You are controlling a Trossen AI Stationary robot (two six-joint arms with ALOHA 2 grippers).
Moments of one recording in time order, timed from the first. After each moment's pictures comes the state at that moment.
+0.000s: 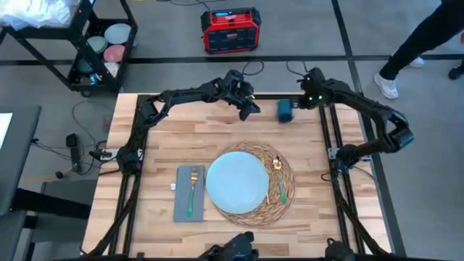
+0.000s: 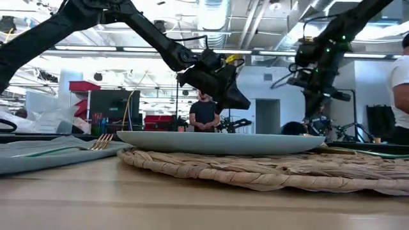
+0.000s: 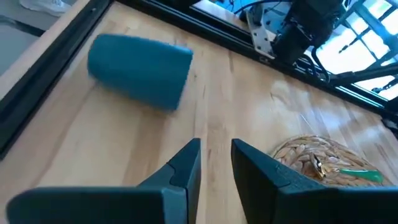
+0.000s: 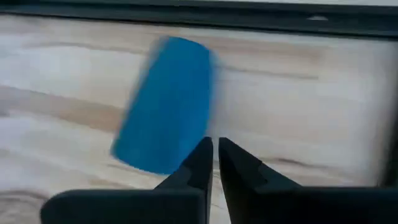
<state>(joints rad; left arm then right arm) 0.58 2.23 1.75 -0.15 0.65 -0.02 -1.02 1.36 0.91 -0.61 -0.15 0.41</state>
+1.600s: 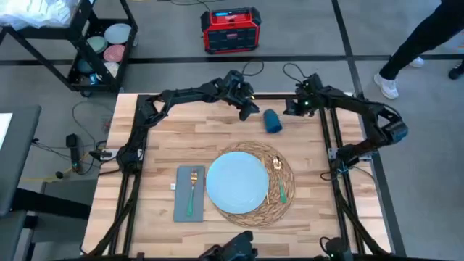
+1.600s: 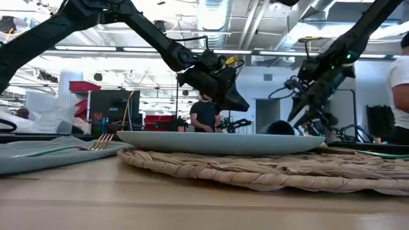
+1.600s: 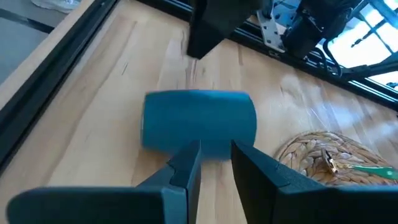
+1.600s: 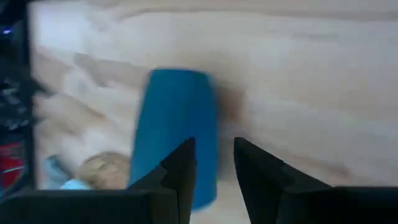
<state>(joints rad) 0.58 2.22 1.75 -0.18 0.61 0.02 -1.07 1.40 0.75 -0.39 -0.55 0.49</state>
